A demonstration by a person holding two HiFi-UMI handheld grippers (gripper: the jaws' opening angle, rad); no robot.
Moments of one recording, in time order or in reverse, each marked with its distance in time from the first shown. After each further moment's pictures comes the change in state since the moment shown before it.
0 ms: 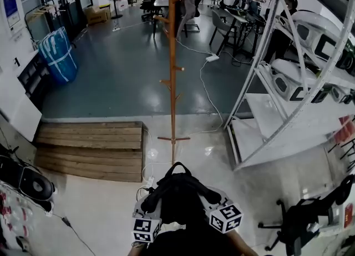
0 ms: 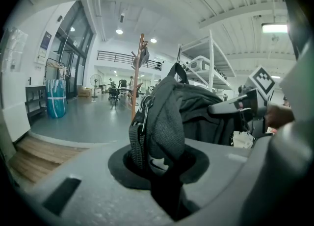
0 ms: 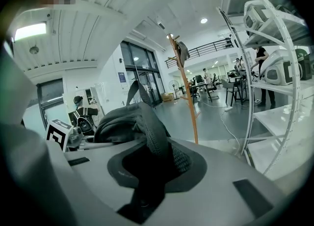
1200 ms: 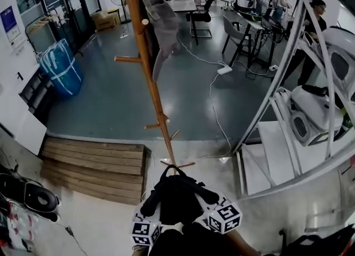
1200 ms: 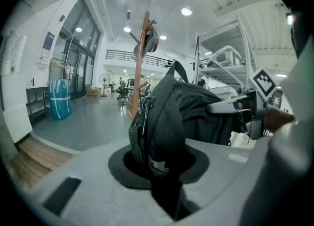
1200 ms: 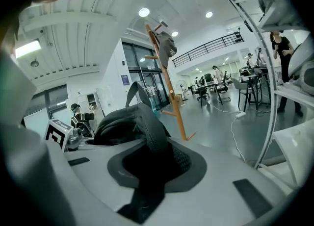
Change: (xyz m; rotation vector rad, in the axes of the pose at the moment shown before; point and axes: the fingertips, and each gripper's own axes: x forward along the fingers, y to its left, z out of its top) left arm 0.265 0.035 0.131 -0.035 0.021 0.132; right arm 0.168 -0.223 0.154 -0.025 0.003 0.138
